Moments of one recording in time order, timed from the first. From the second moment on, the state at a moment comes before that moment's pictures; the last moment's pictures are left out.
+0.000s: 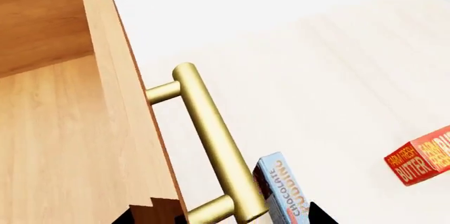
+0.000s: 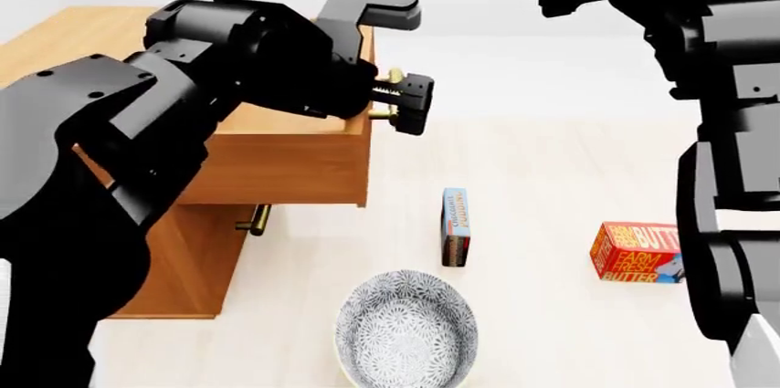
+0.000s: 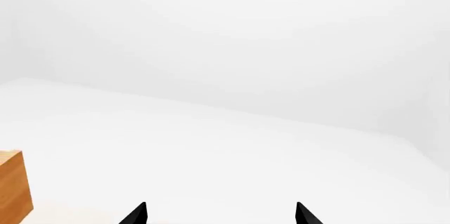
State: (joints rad) left arm -1.77 -0.02 1.60 -1.11 -1.75 -0.79 -0.03; right arm 1.60 0.25 -0.27 0.95 0.12 0.65 -0.22
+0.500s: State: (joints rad) left arm -1.82 -0.03 1.72 -1.00 -1.85 -0.79 -0.07; right arm 1.58 0.27 -0.27 0.89 0.14 0.69 -0.22
